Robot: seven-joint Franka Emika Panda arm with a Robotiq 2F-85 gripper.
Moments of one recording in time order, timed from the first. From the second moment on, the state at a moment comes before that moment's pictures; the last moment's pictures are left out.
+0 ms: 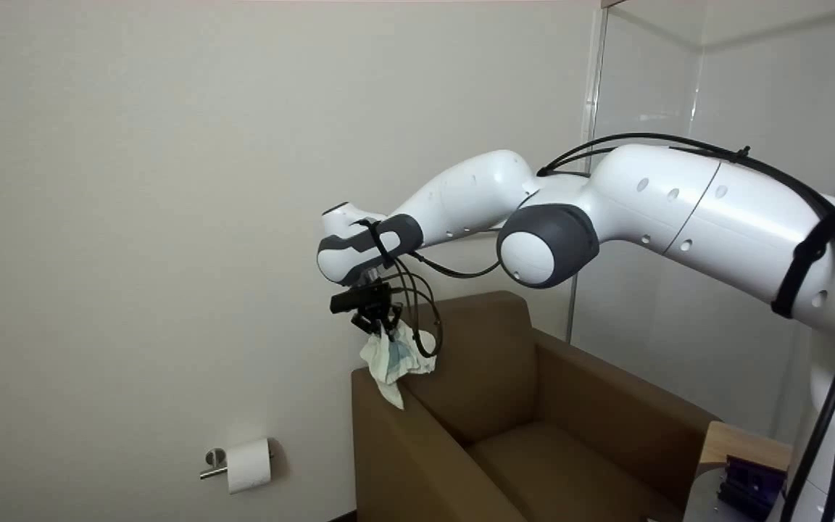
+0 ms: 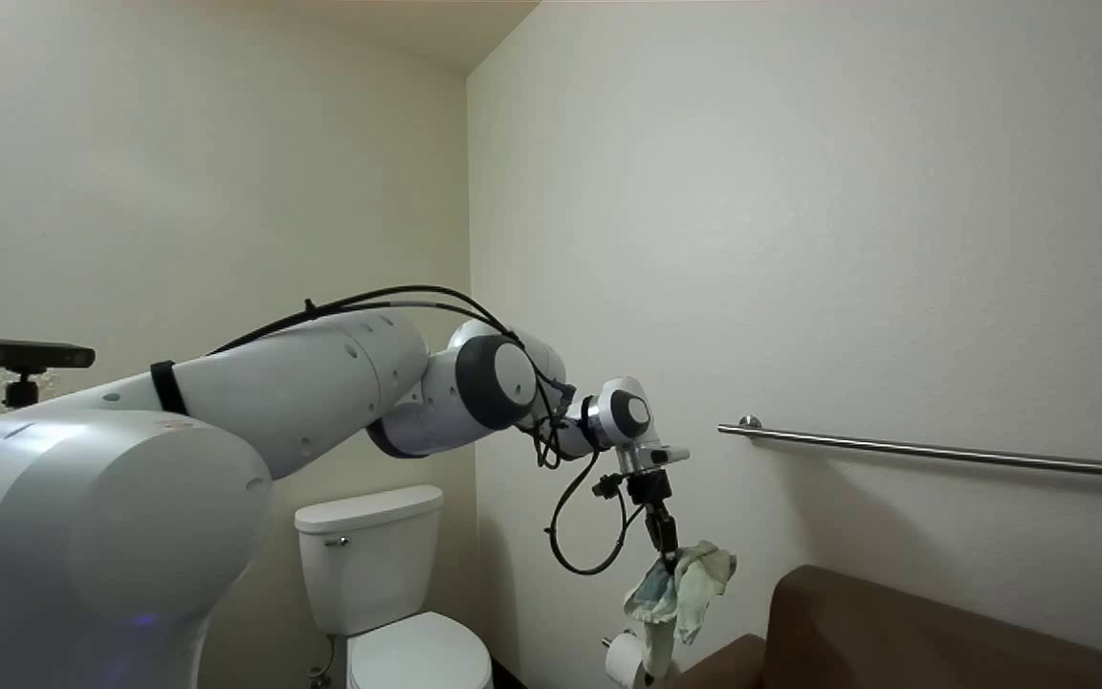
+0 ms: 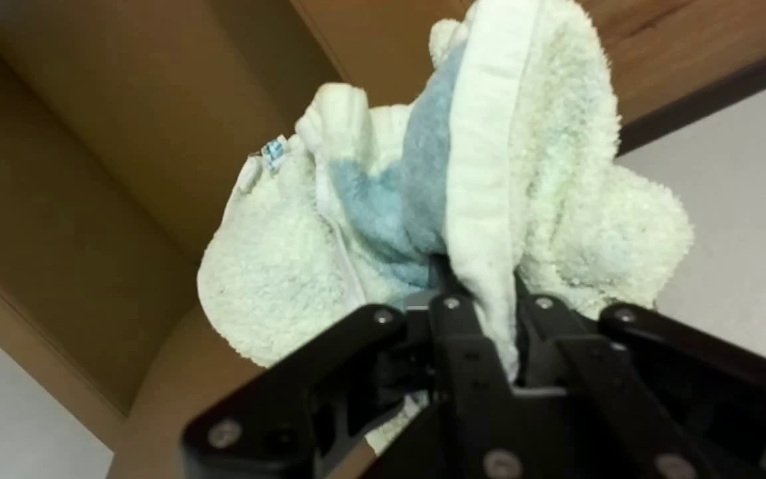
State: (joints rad) arm 0.14 1.20 -0.32 -0.76 -0.03 1.82 0.97
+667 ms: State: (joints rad) arm 0.08 1.15 -0.24 -1.22 0.15 1.80 0.90
